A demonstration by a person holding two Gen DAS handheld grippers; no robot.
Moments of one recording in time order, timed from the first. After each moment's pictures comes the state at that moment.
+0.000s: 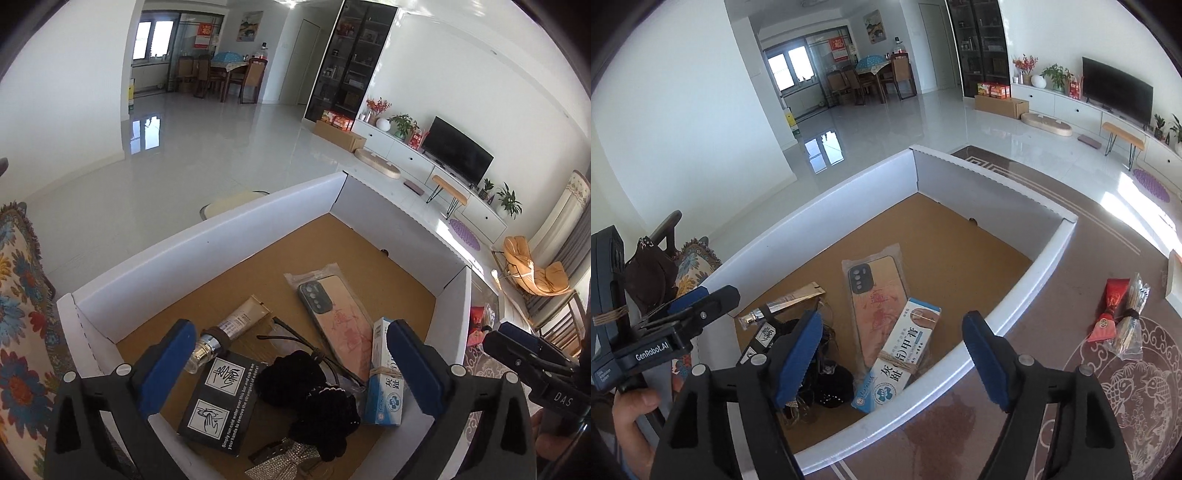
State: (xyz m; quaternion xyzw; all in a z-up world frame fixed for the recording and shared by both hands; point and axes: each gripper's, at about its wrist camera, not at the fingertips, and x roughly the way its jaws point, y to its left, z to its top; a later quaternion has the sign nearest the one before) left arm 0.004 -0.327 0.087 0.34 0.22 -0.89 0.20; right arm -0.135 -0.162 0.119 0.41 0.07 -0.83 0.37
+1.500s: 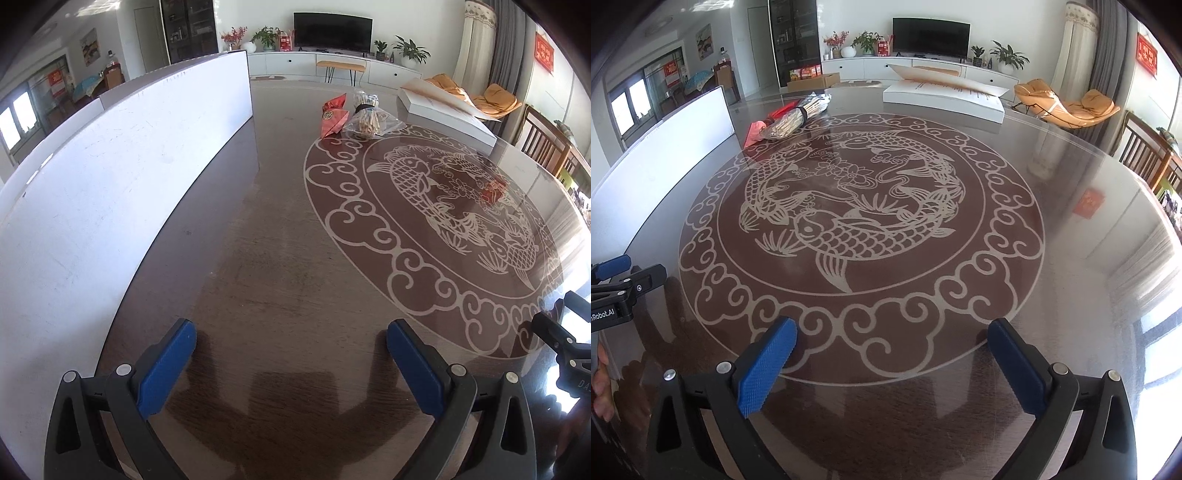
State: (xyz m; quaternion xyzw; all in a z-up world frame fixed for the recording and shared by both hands) left arm -0.068 -0.031 -0.048 0.47 0.01 -0.88 0.03; right arm -0.082 0.179 -0.028 0.46 0.03 -0.89 0.05
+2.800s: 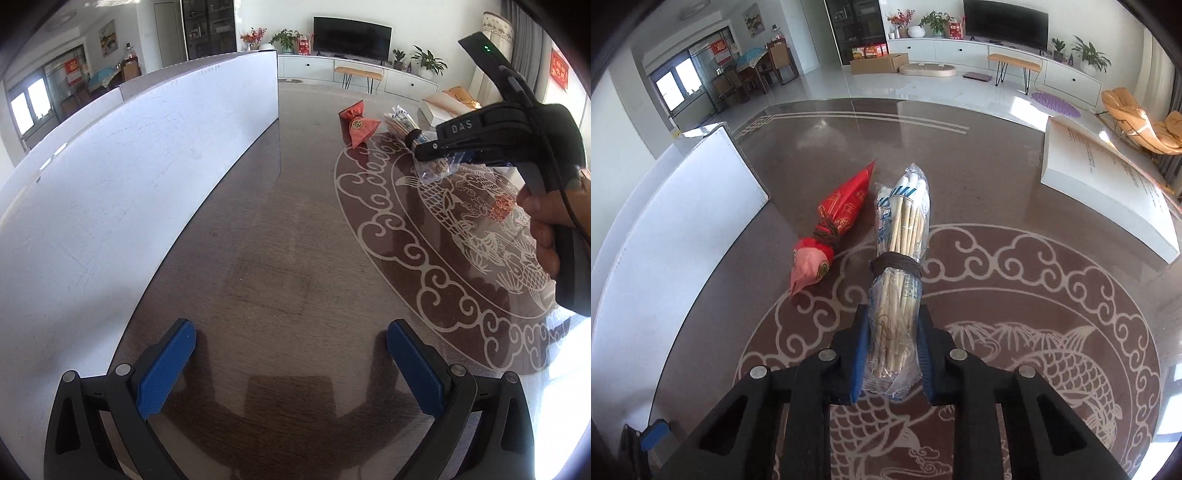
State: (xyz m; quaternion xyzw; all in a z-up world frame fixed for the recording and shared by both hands) left arm -0.072 -0.045 -0.049 0.47 0.03 -0.88 0.05; right arm -0.294 0.058 -0.012 0.50 0.02 -0.85 0.19
